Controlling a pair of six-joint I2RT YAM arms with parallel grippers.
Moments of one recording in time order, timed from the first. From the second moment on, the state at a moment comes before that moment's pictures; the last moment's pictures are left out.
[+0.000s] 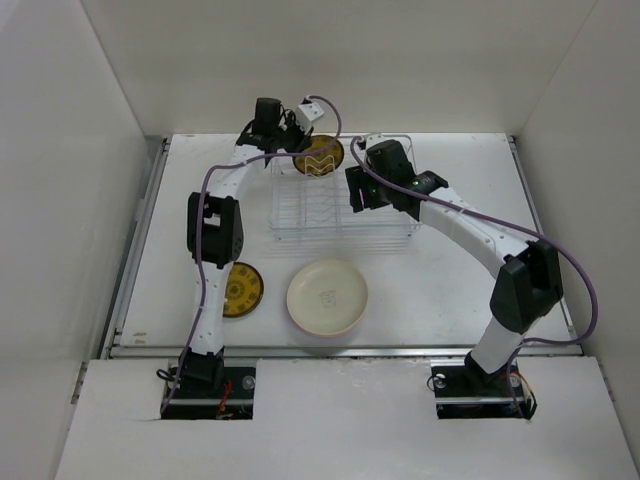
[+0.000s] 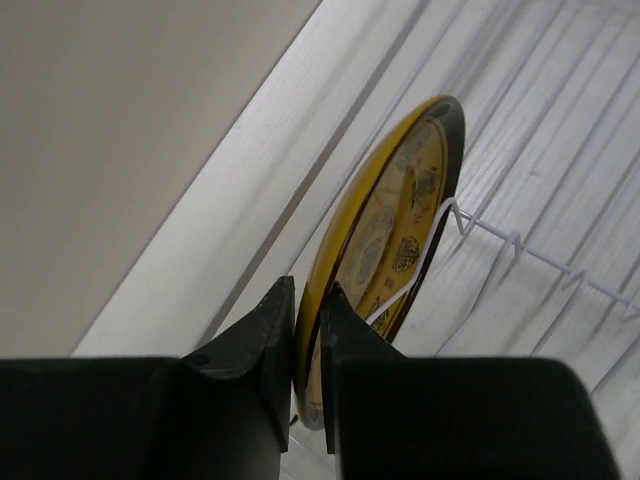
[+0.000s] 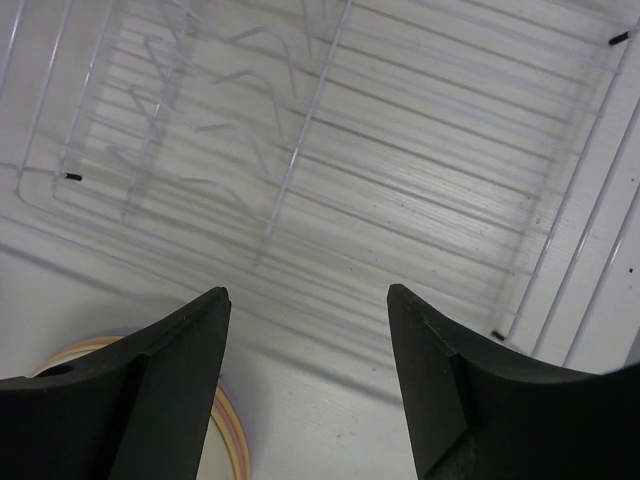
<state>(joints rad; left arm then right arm) -0.25 2.40 2.18 -0.29 0.52 0.49 0.58 1.71 1.50 -0.50 0.12 0.19</state>
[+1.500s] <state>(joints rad) 0.25 1.80 2.00 -1.36 0.48 0.87 0.54 1.61 1.45 -0.55 0.27 0.42</state>
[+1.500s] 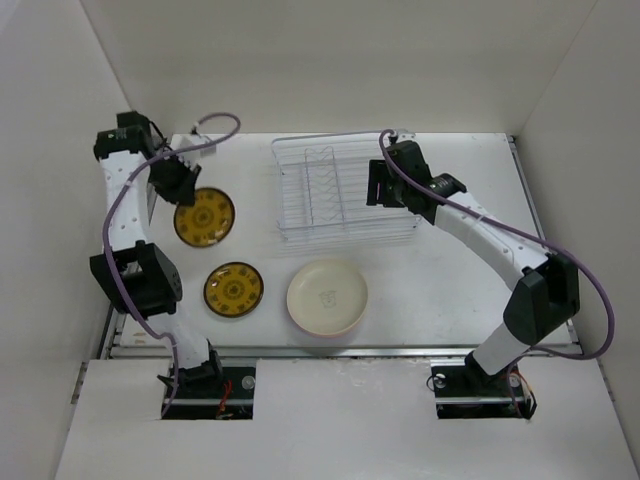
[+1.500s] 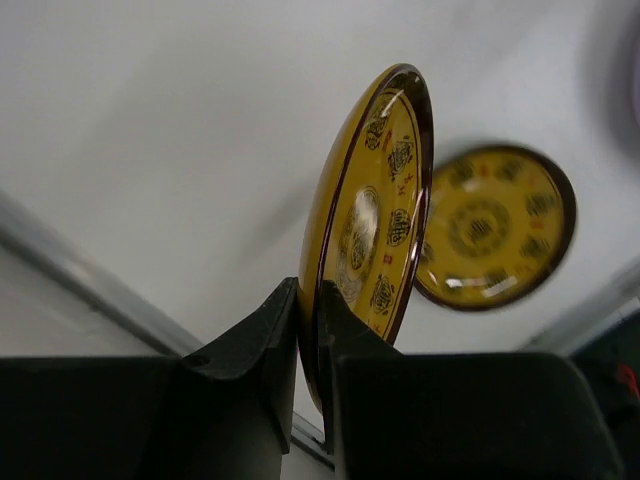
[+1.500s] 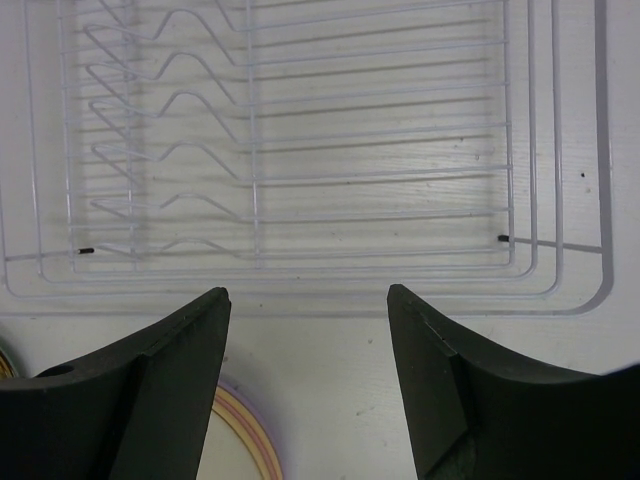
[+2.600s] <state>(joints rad) 0.04 1.99 1.59 -1.44 0.34 1.05 0.22 2.00 1.60 -0.60 0.34 0.48</state>
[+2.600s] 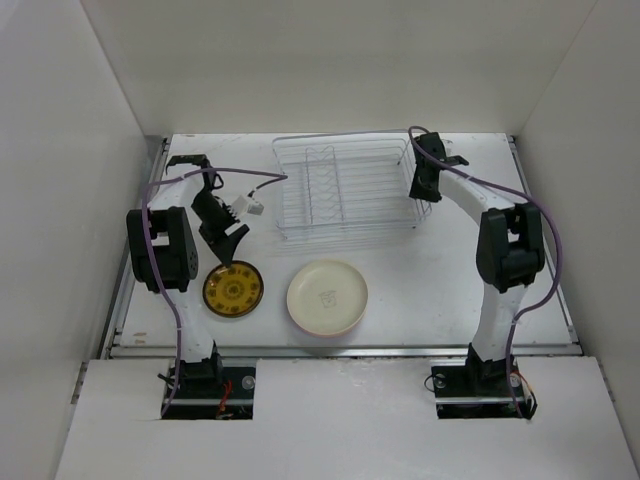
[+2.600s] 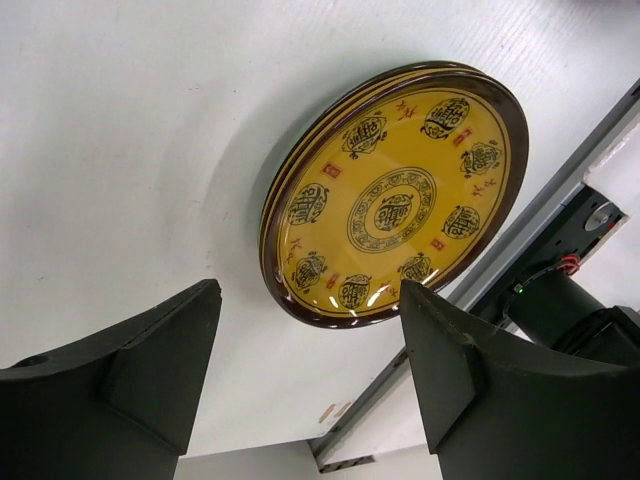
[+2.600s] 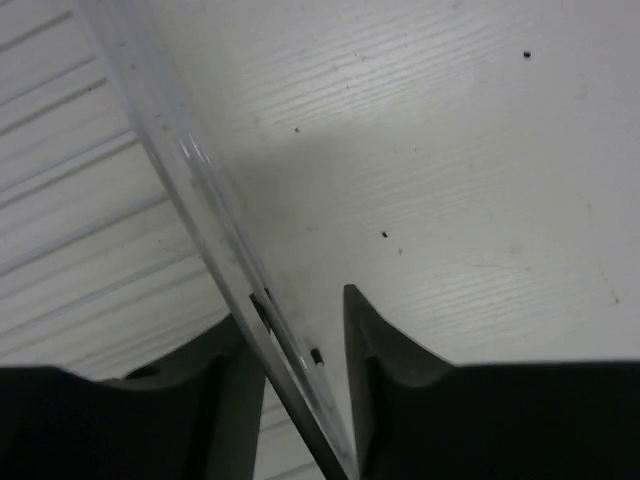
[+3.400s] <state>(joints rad) 0.06 1.95 1.75 -1.44 0.40 0.86 0.26 1.88 1.55 -0.56 0.37 0.39</state>
